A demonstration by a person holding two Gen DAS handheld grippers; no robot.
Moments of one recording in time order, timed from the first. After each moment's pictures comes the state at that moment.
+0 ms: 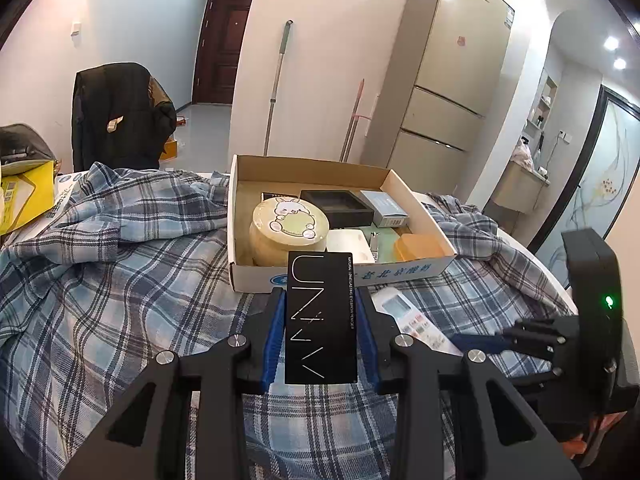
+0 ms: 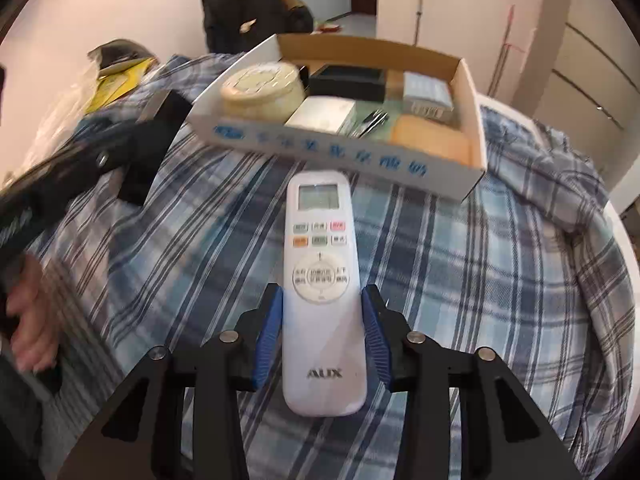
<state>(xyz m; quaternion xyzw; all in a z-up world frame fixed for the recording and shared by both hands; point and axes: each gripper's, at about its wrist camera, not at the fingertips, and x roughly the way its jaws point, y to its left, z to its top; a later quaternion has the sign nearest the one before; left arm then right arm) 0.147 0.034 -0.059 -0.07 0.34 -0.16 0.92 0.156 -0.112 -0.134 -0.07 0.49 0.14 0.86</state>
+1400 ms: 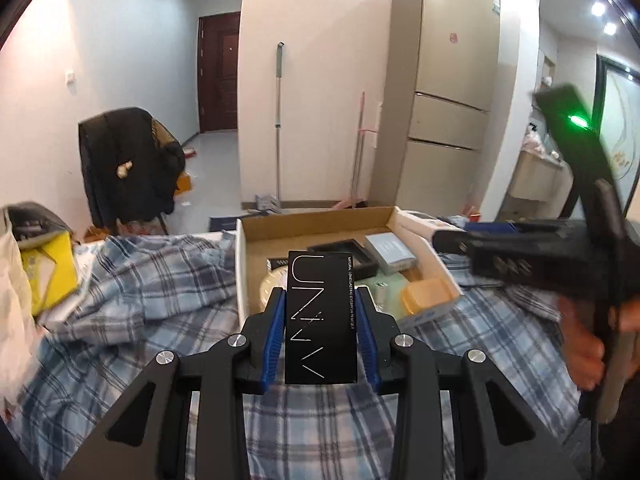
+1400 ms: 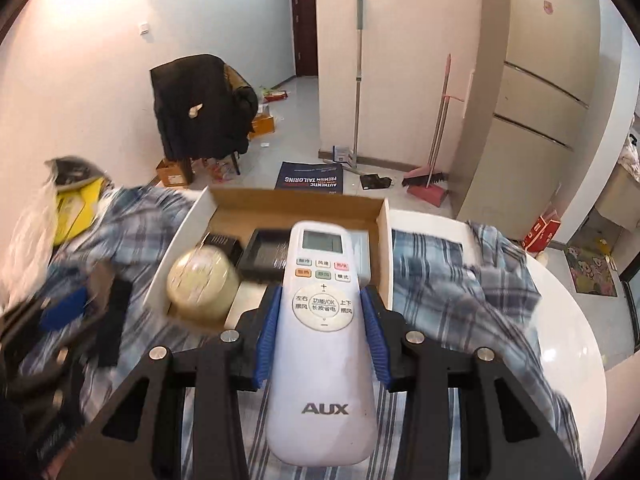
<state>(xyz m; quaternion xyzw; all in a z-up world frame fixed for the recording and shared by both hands) 0.174 0.014 -0.007 0.01 0.31 -0.13 0.94 0.241 -0.119 -0.038 -0.03 0.40 0.06 0.92</state>
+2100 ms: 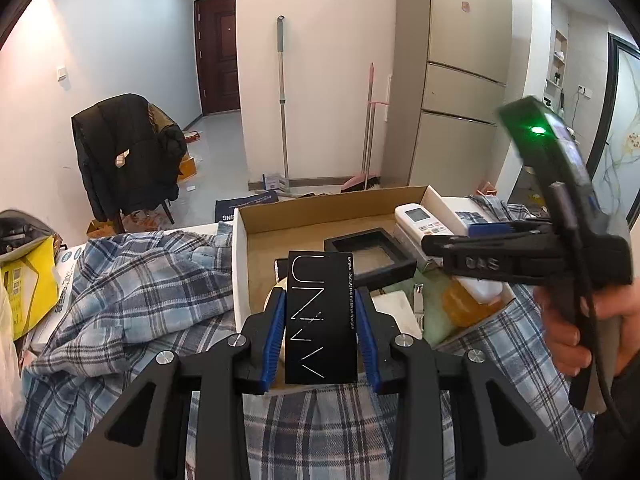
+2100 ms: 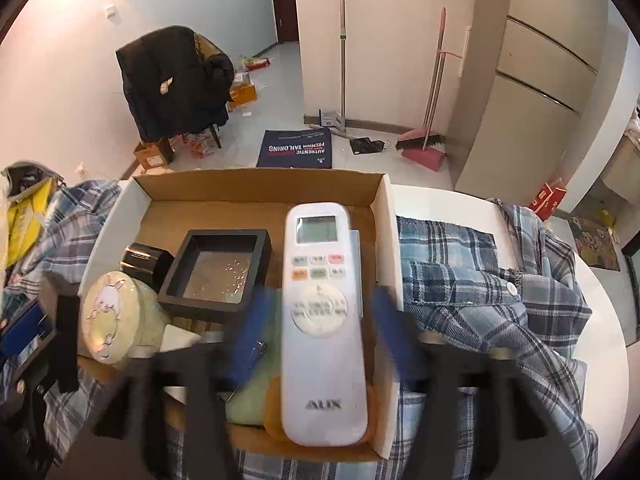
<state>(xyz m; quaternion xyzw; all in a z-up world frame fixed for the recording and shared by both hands) 0.237 0.006 -0.042 0.03 0.36 -0.12 0.93 0.313 -0.138 -0.096 -0.01 0.45 0.04 0.89</state>
